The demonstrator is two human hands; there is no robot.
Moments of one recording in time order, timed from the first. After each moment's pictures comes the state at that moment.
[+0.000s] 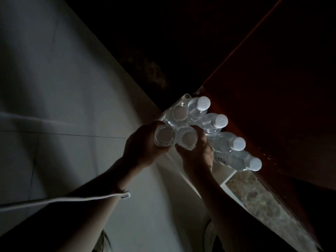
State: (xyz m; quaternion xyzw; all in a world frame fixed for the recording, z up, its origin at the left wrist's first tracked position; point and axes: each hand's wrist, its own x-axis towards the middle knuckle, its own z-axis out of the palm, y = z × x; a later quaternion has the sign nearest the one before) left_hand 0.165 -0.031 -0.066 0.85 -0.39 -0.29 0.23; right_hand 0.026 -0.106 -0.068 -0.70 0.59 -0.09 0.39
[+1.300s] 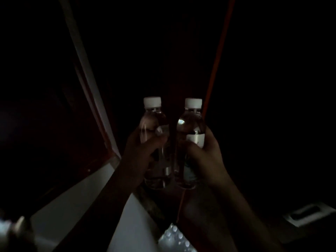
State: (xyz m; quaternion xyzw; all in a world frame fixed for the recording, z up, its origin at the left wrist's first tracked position) left_hand 0.156 -0.031 0.988 0.55 -0.28 -0.29 0.73; right_hand 0.029 -0.121 0.987 -0.61 0.24 -0.38 0.65
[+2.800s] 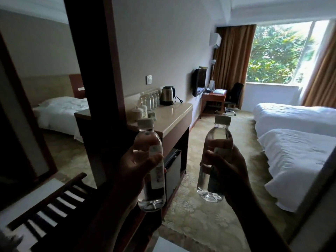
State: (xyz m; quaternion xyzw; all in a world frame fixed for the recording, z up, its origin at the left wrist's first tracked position) left_hand -0.689 0.165 1.093 -0.01 -0.61 -0.75 0.24; right_hand -0.761 0.363 1.094 -0.20 0.56 -0.80 -0.03
